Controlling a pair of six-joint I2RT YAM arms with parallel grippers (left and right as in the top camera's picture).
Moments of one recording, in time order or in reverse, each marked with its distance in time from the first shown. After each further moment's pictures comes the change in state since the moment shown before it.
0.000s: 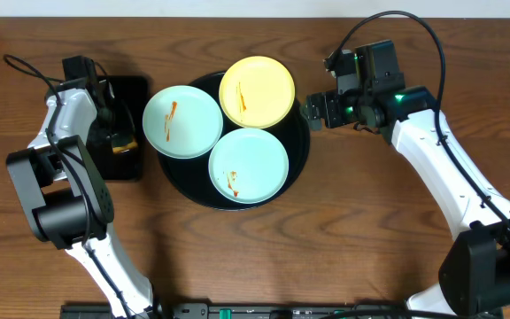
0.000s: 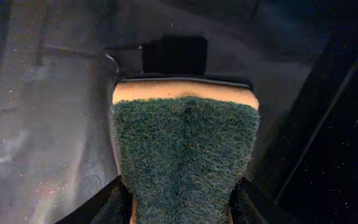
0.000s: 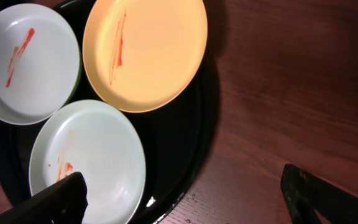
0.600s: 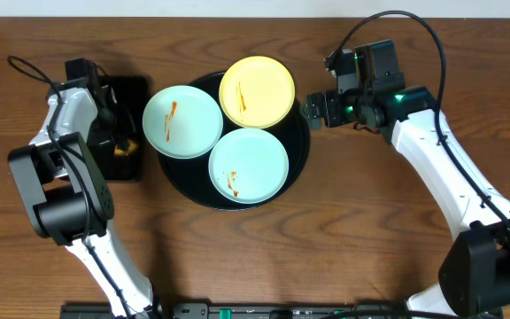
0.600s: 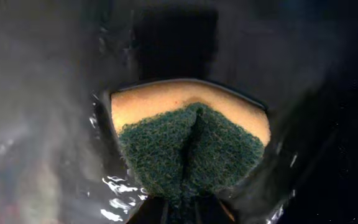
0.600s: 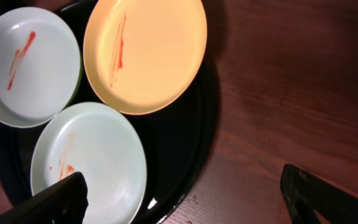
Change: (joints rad) left arm 0.000 0.021 0.019 -0.076 -0.001 -0.001; right arm 0.000 0.000 0.000 0.013 0.000 0.011
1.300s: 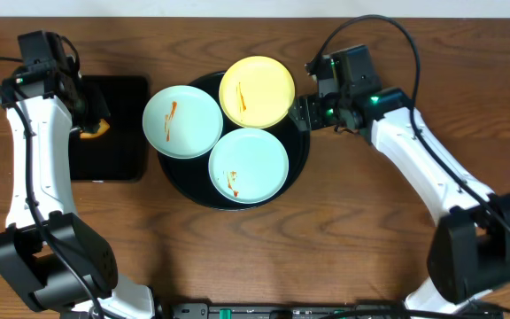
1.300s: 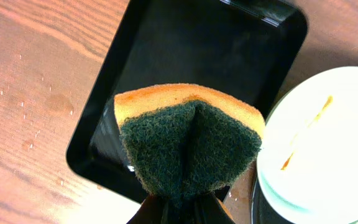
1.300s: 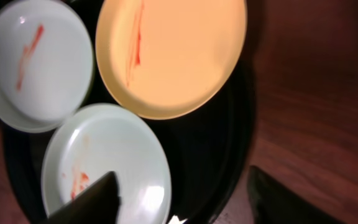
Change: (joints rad) left arm 0.000 -0.394 0.041 -0.186 -0.113 -0.035; right arm 0.068 0.088 0.002 0.063 -0.014 0.076
